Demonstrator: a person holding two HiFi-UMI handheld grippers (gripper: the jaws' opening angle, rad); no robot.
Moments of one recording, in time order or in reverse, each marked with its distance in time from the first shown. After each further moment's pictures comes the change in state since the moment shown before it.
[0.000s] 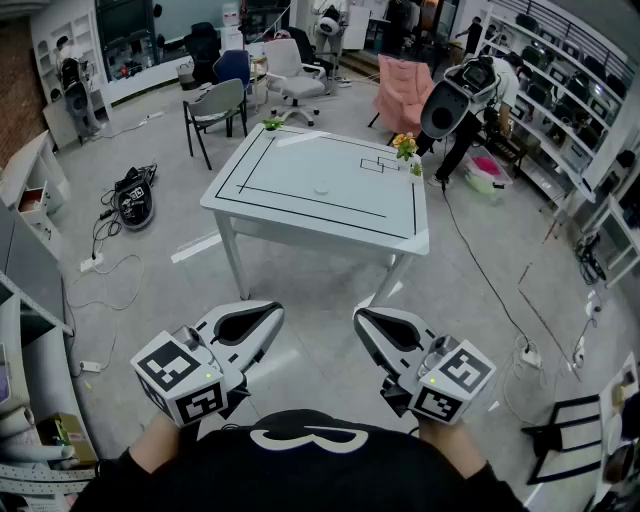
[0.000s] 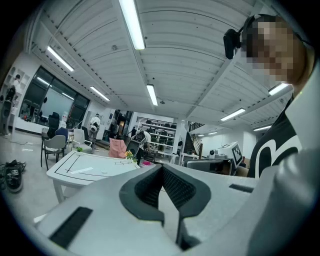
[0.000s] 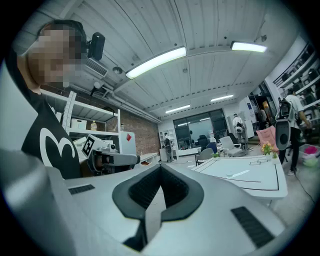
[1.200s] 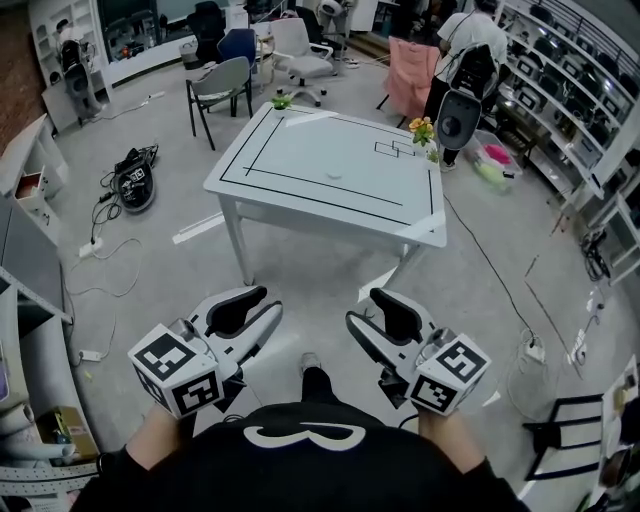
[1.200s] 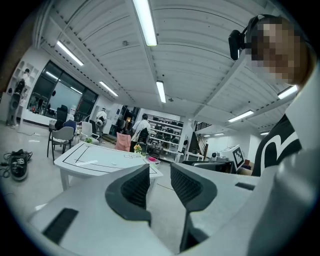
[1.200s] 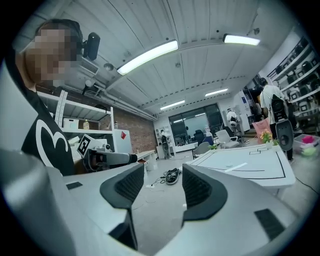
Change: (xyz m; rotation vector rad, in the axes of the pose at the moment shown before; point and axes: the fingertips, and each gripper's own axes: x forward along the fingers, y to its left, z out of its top) left arm 0.002 0.073 -0.034 -0.071 0.028 0.055; right arm 0.054 -0.039 -0.045 0.060 0.028 -0.035
